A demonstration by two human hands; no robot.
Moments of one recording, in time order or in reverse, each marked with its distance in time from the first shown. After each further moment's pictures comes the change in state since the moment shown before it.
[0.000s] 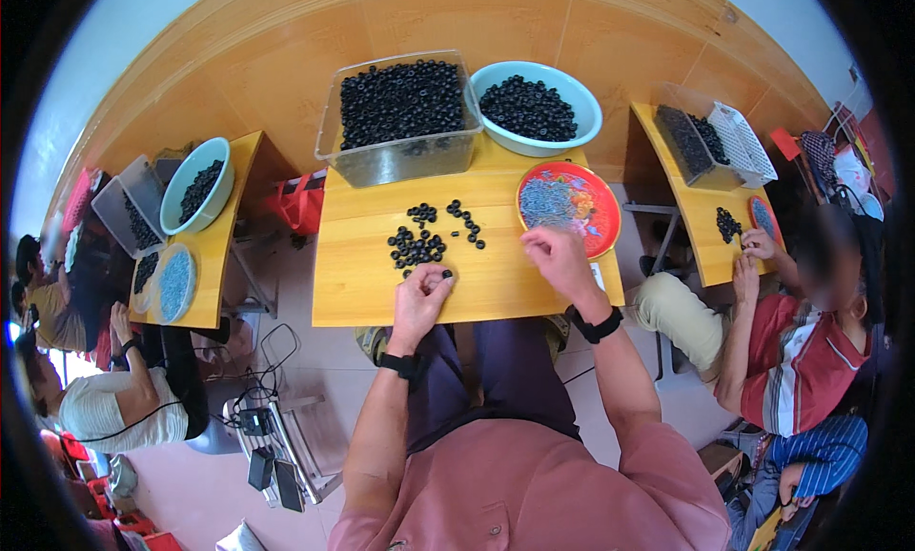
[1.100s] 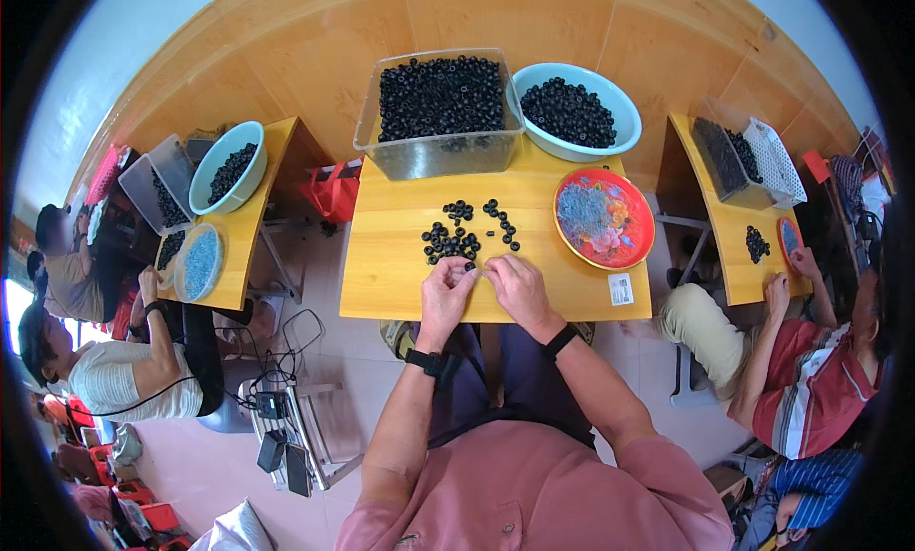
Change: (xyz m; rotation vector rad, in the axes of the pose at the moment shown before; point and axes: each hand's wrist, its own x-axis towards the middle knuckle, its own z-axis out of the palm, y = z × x) left_hand 0.001 0.016 0.006 -0.058 0.115 0.000; right_hand -0.017 -0.022 0.119 -0.052 0.091 -0.295
